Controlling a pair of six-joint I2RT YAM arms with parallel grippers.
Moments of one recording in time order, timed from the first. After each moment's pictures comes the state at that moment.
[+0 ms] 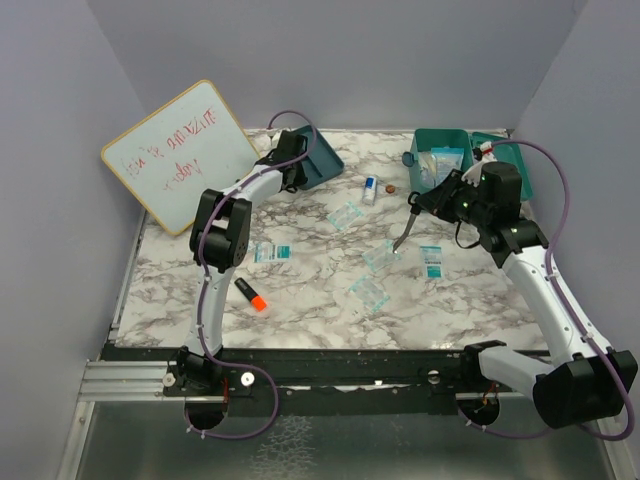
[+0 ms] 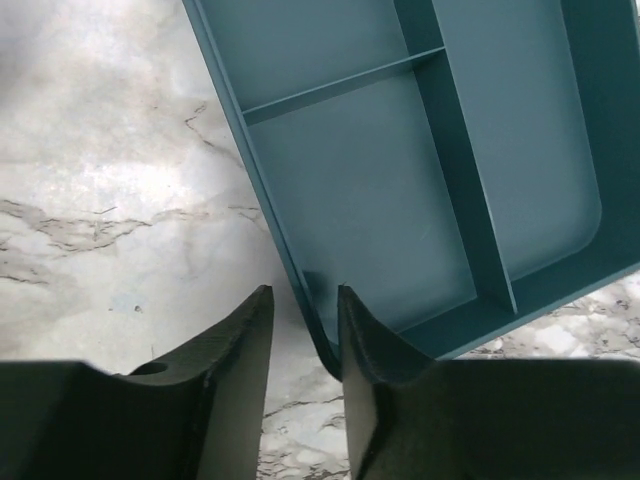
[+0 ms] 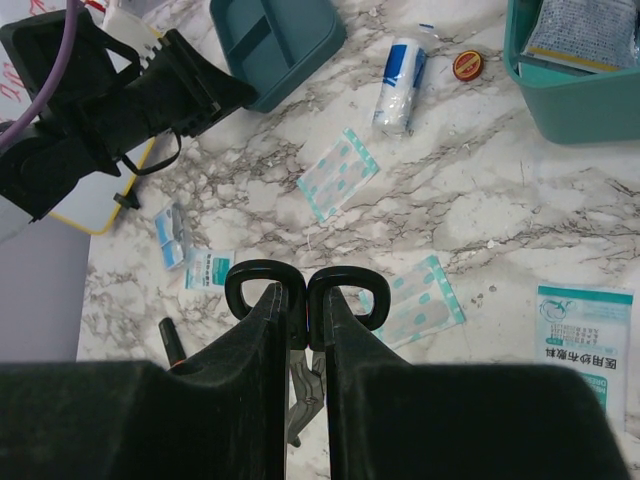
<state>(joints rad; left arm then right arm) -0.35 2.33 1.84 -0.30 -0.19 -0.54 0.16 1.11 1.01 -0.35 -0.26 0.55</state>
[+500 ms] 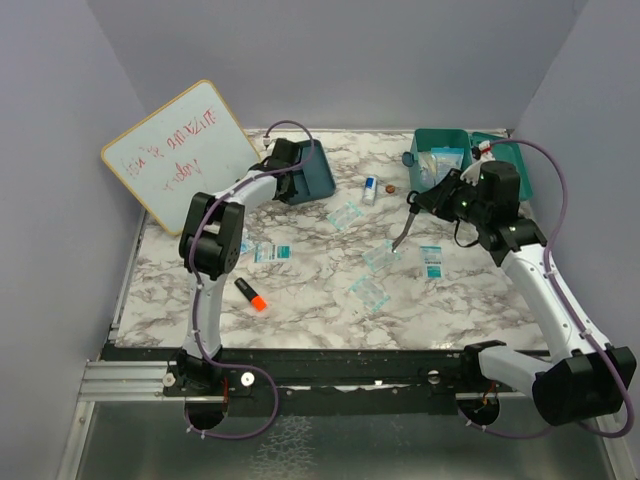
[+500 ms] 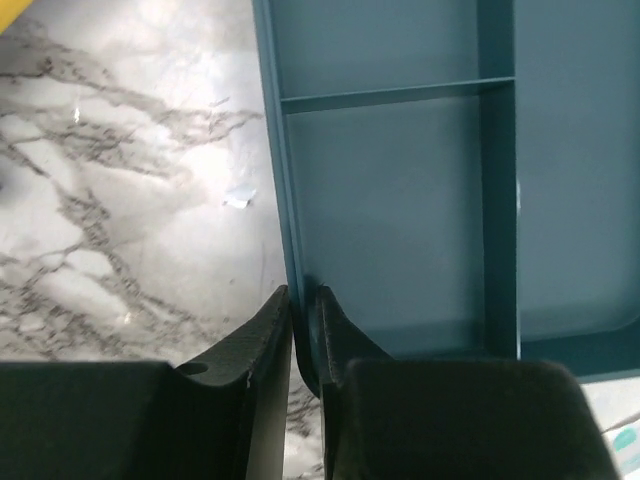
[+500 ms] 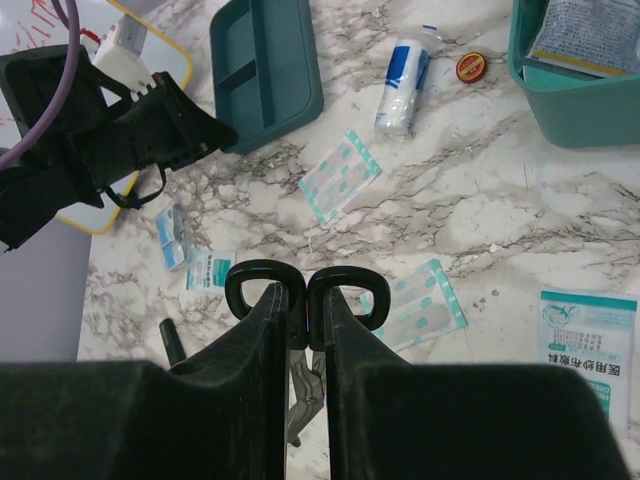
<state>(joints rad) -0.35 2.22 1.69 -0.36 -0.26 -0.45 0.16 1.12 1.01 -0.34 -0.26 0.54</state>
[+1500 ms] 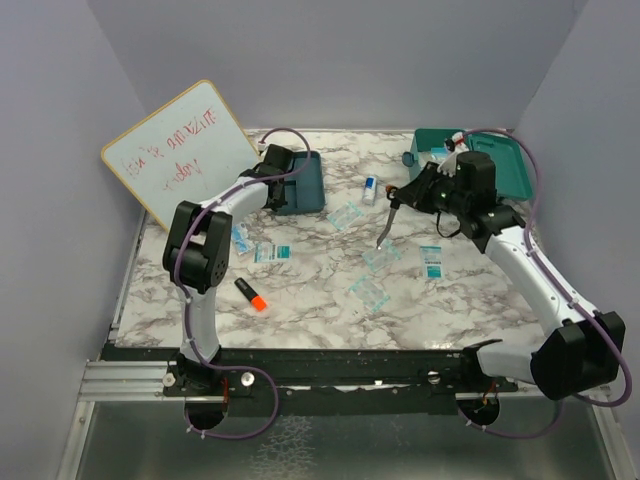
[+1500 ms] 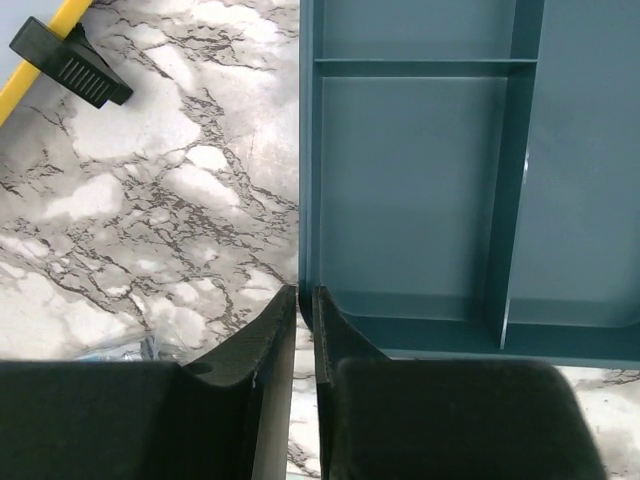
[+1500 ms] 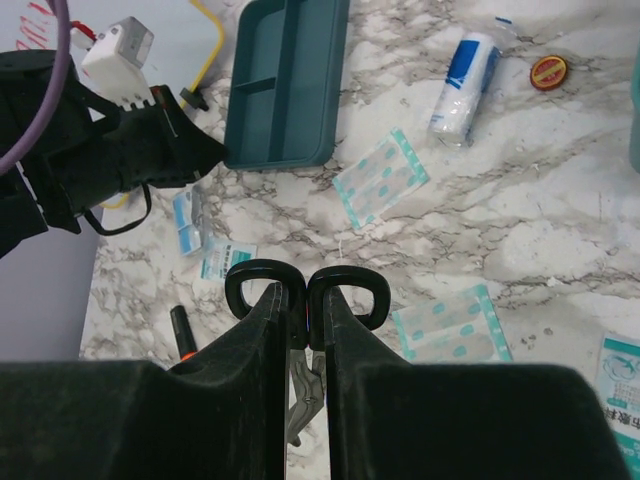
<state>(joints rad) -0.35 2.03 1.49 -0.42 -0.32 -0.32 0.26 1.25 1.05 -0.26 -0.28 0.54</state>
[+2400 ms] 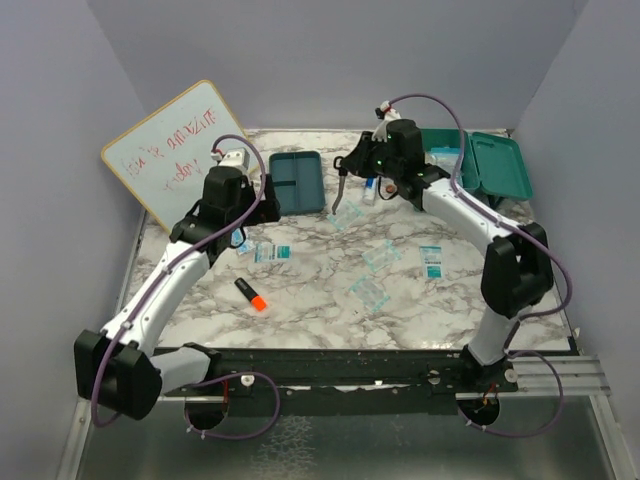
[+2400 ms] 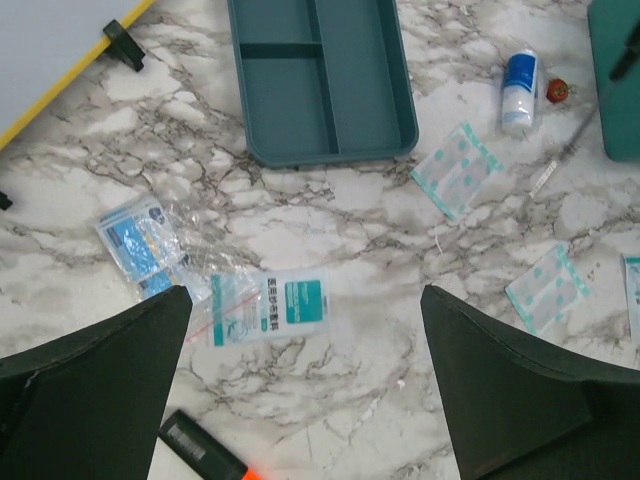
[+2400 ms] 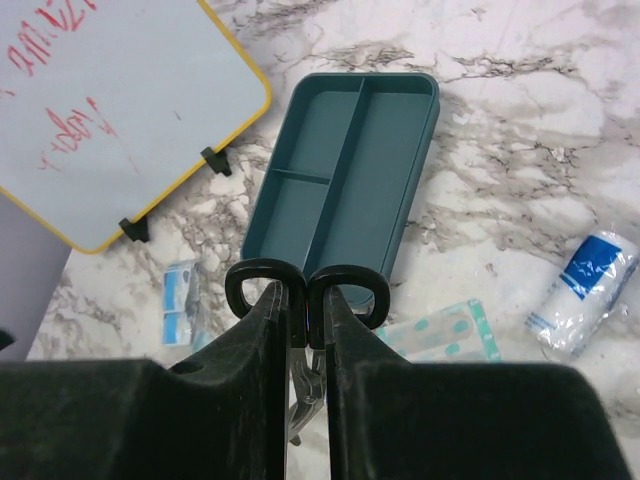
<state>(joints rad) -0.35 1.22 1.06 -0.38 -0.09 -0.36 0.45 1.76 1.44 -0.04 -0.19 0.45</state>
